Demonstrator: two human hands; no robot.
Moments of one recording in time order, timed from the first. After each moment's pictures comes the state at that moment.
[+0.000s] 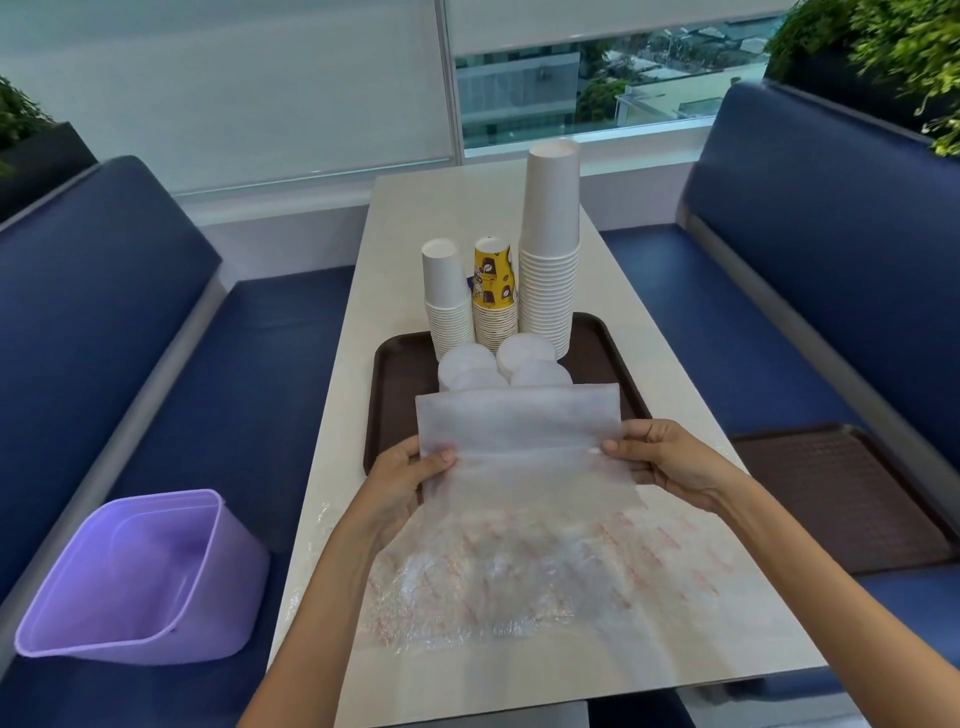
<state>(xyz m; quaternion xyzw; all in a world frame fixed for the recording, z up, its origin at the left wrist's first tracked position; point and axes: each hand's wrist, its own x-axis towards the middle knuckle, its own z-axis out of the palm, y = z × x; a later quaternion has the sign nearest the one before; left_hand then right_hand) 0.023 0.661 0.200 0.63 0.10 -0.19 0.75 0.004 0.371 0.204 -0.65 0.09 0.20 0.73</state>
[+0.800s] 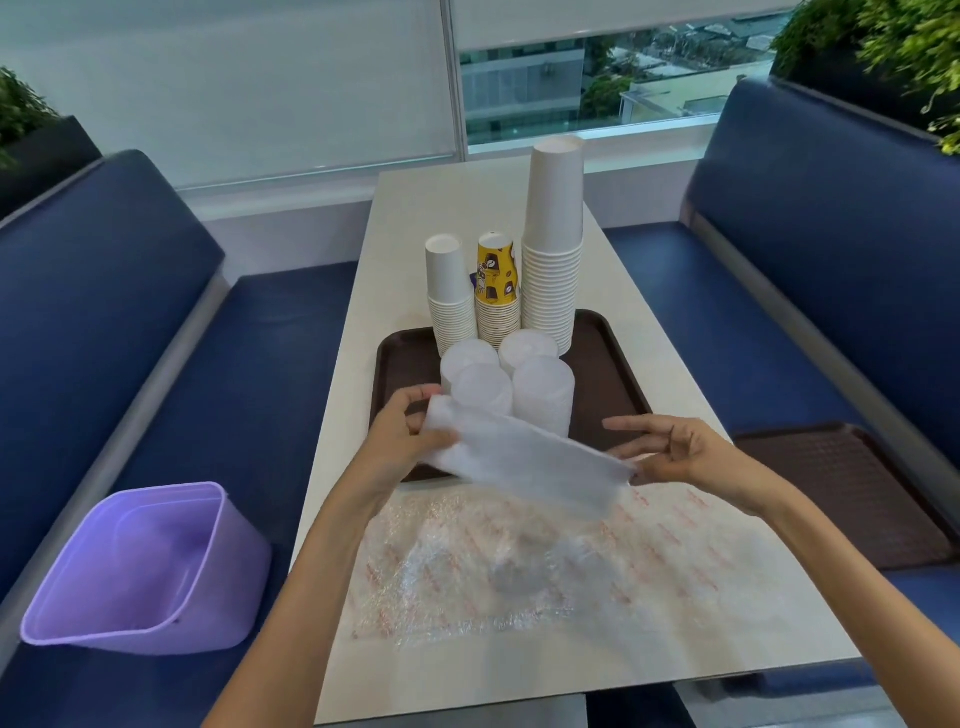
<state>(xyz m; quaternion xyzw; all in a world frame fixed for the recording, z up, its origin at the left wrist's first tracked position) 0.030 0.659 0.238 0.75 0.03 -0.15 0.65 -0.012 0.347 0.210 -0.77 -0.04 0.18 0.61</state>
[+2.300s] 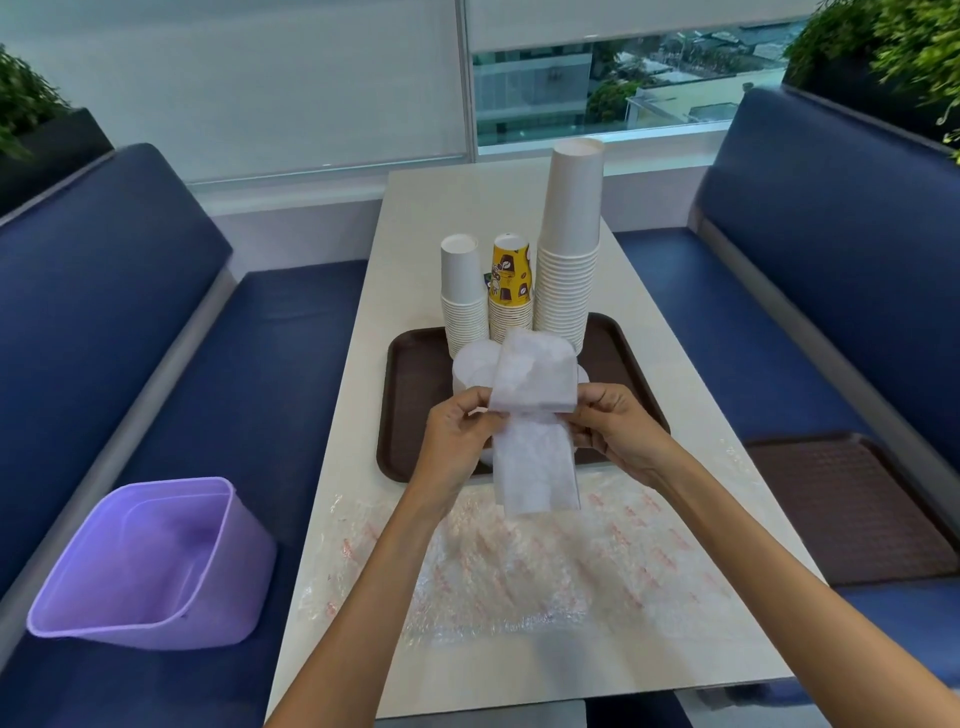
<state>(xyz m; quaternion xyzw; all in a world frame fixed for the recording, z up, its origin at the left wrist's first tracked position) 0.027 0.621 0.224 0.70 -0.05 -0.04 0.71 0.026 0.438 0.224 -0.64 -0.03 0.11 0.76</state>
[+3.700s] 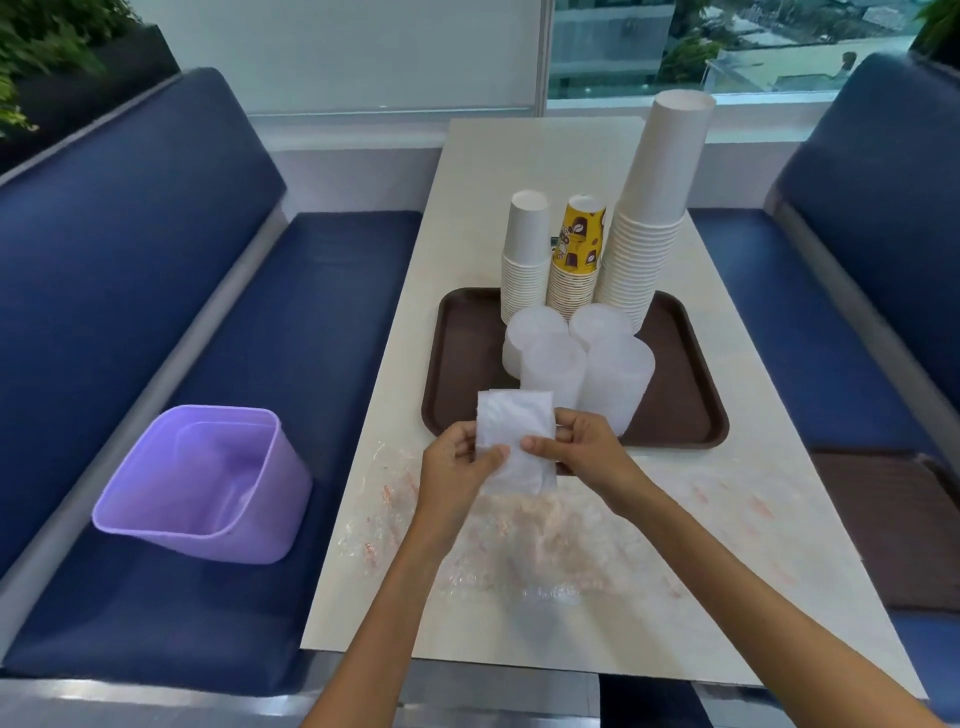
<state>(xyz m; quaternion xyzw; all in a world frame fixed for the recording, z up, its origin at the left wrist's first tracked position) -0.020 0.666 0.178 0.68 0.13 -0.03 0.72 0.012 0.511 0.187 -0.70 0.03 0.19 0.69</state>
